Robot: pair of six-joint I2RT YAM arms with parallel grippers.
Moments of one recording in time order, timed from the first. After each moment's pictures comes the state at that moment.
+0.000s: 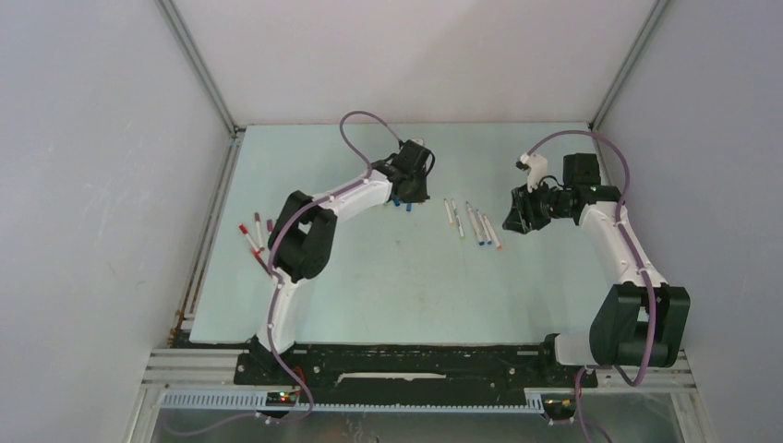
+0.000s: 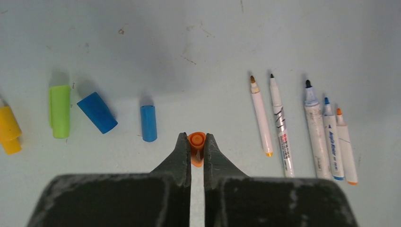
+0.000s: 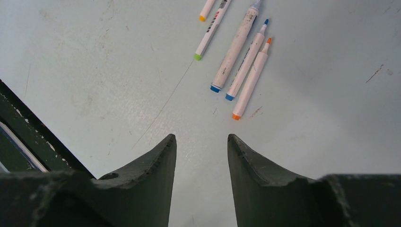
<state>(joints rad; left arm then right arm) -0.65 2.18 1.75 -0.45 -0.10 -0.57 -0.05 1.38 1.08 -0.73 -0.68 -0.42</state>
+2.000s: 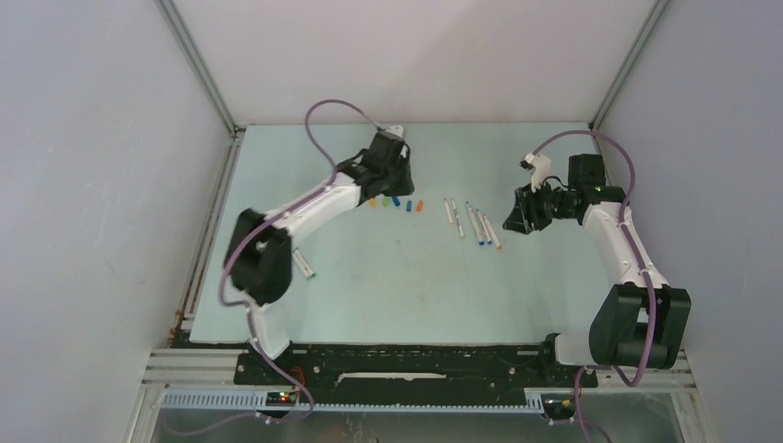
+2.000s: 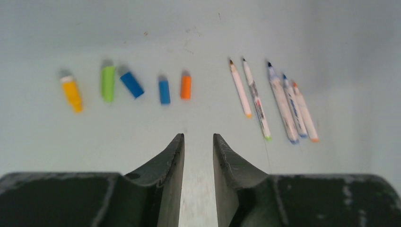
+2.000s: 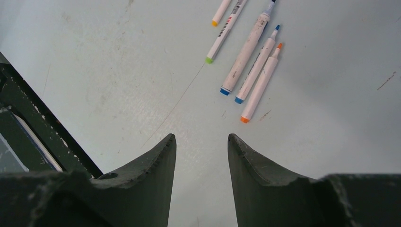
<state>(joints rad) -0.61 1.95 1.60 -0.44 -0.05 -0.52 -0.08 1.37 1.08 -0.75 -0.76 -0.44</state>
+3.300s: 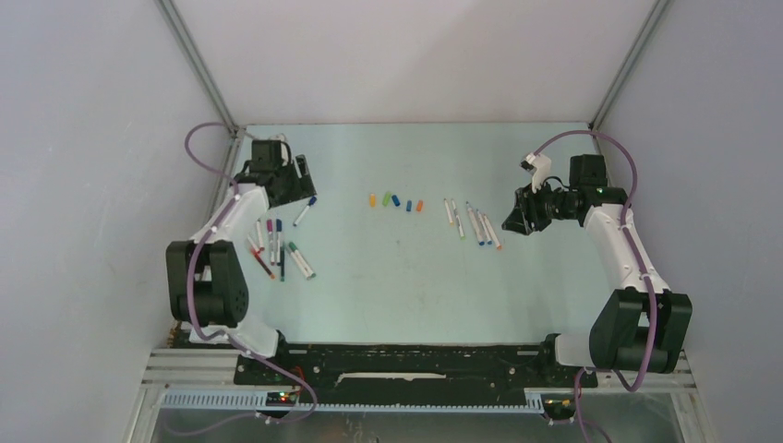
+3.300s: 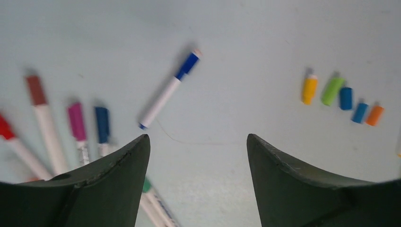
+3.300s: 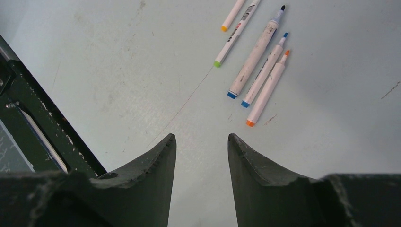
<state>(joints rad) -0.02 1.55 1.11 -0.39 0.07 -0.34 -0.09 1.35 1.08 -0.76 -0.80 -0.46</state>
